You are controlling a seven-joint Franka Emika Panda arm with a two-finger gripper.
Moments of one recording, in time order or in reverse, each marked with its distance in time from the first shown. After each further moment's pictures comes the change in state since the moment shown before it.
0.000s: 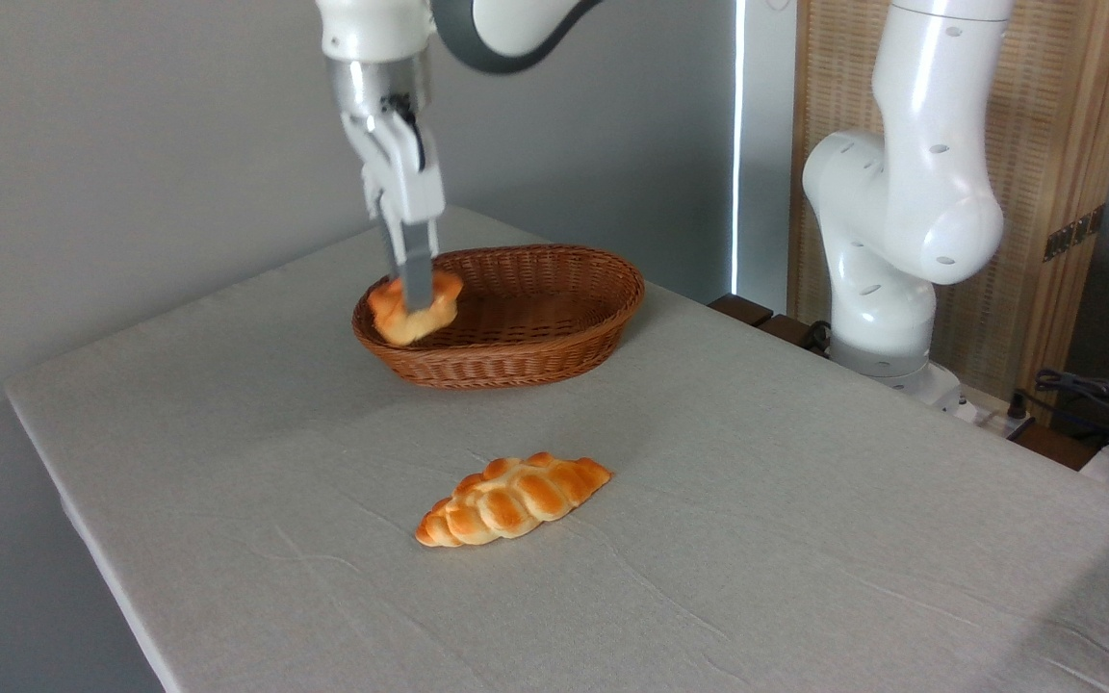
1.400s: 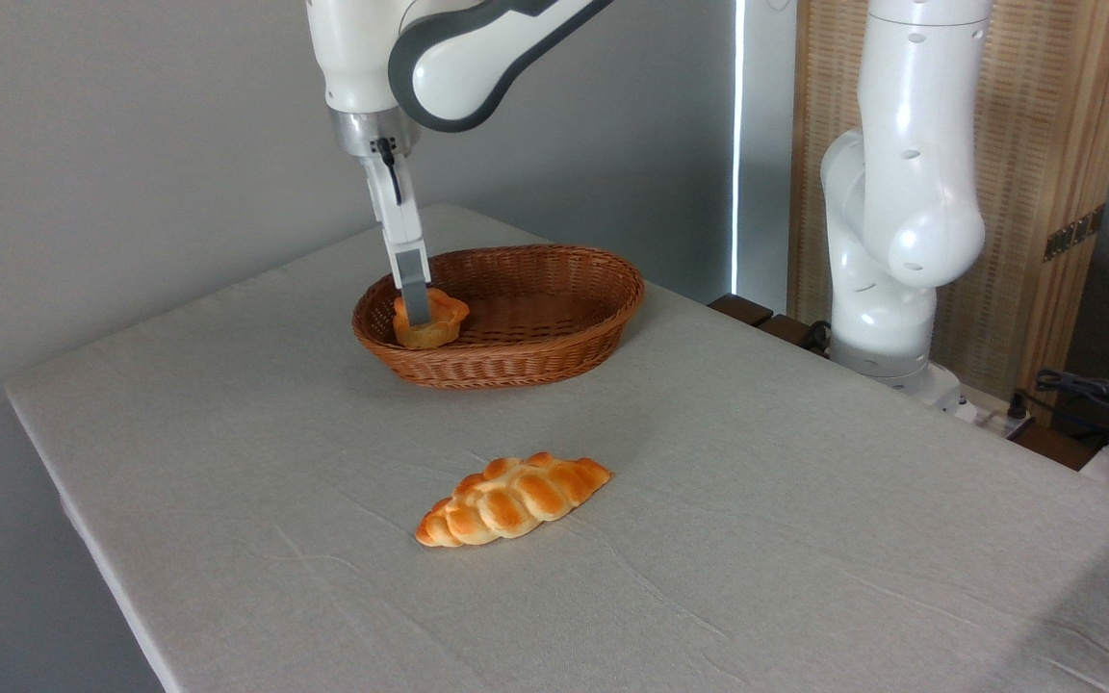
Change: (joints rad) arm -0.221 0.157 0.008 -0.017 -0.008 0.164 -0.091
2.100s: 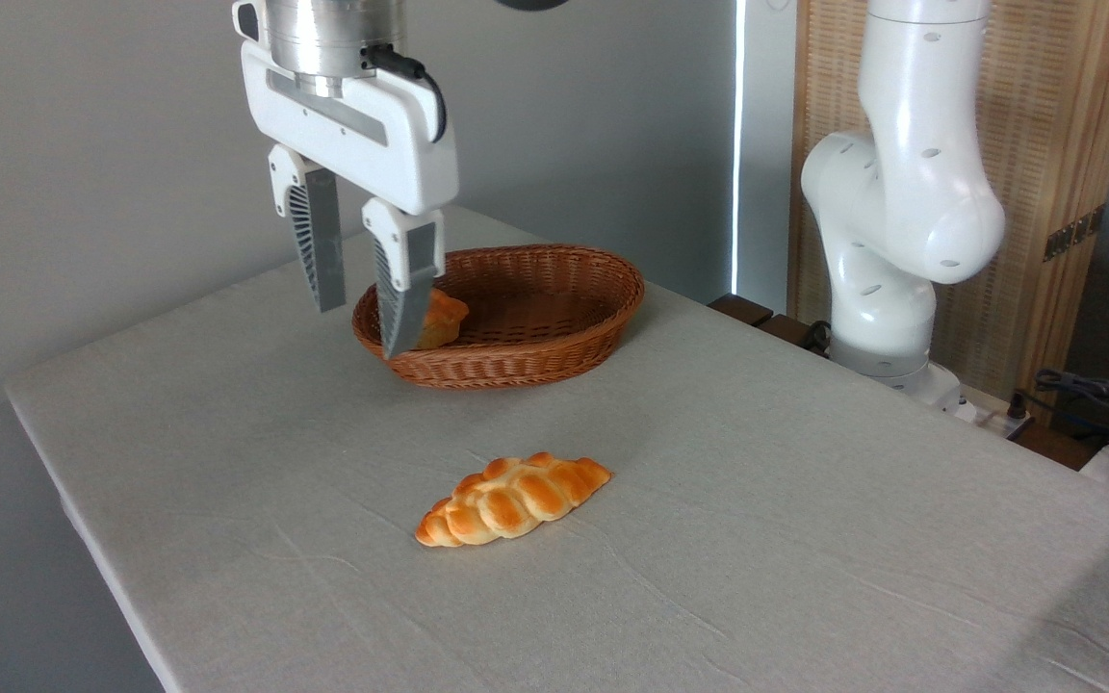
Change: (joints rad) arm 0.290 0.008 0.260 0.371 0.043 -0.293 0.001
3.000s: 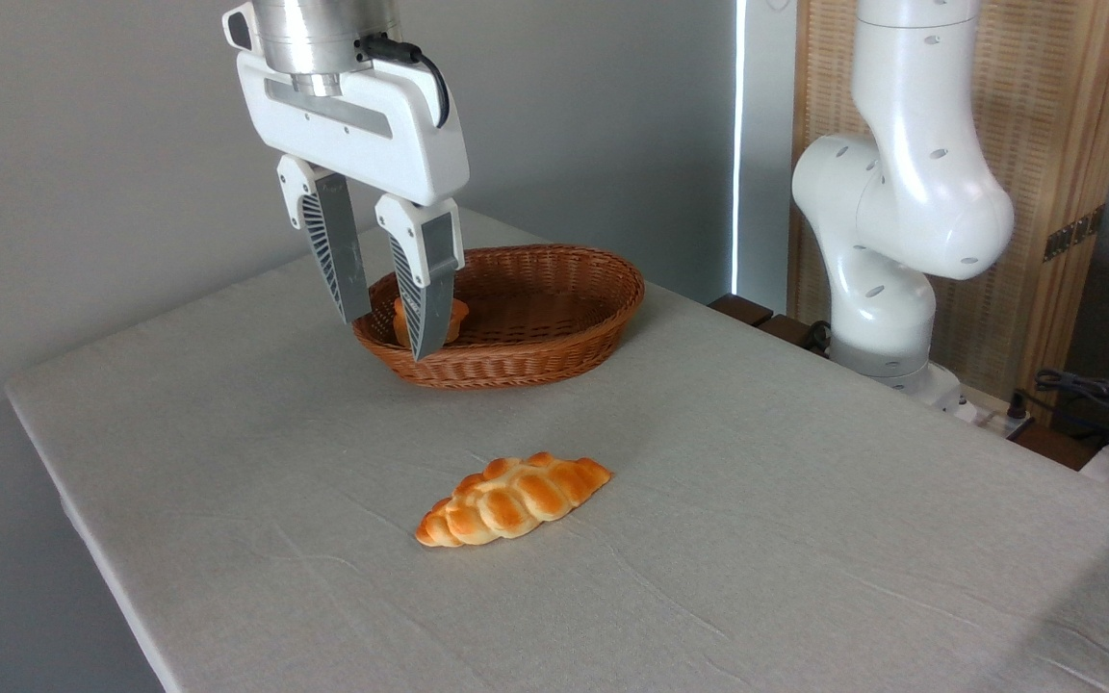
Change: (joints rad) arm 0.149 0.051 -0.136 0.091 0.054 -0.125 -0.012
